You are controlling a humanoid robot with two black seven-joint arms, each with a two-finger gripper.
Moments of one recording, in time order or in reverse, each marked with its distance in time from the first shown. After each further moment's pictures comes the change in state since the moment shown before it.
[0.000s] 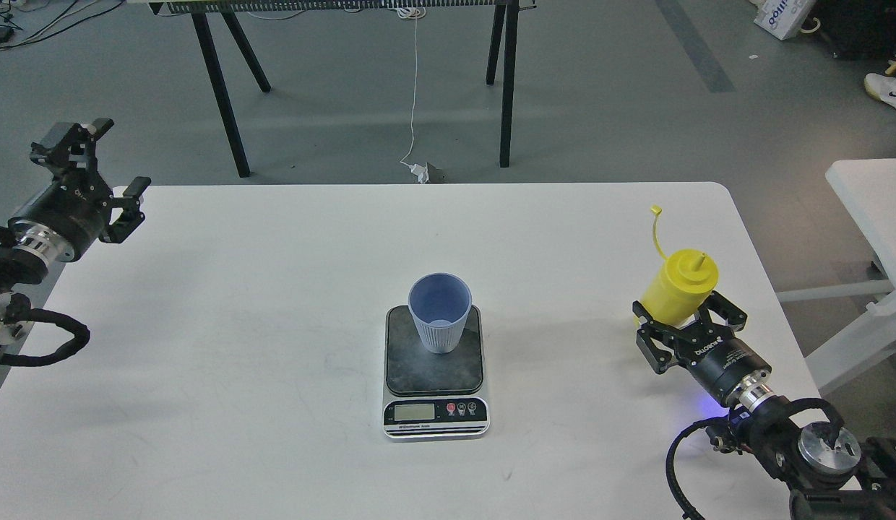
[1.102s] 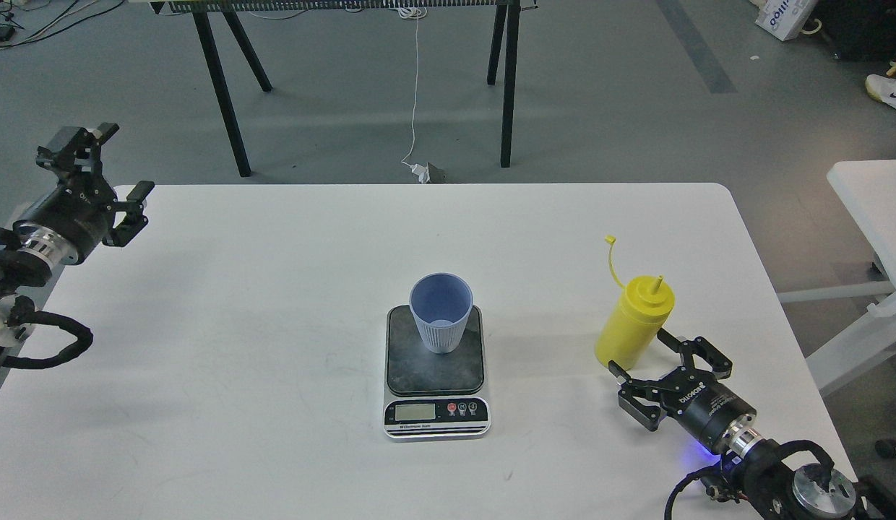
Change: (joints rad) left arm -0.001 -0.005 0.014 0.000 0.004 0.000 0.000; right arm -0.139 -0.046 -0.090 0.096 0.001 0.000 0.000
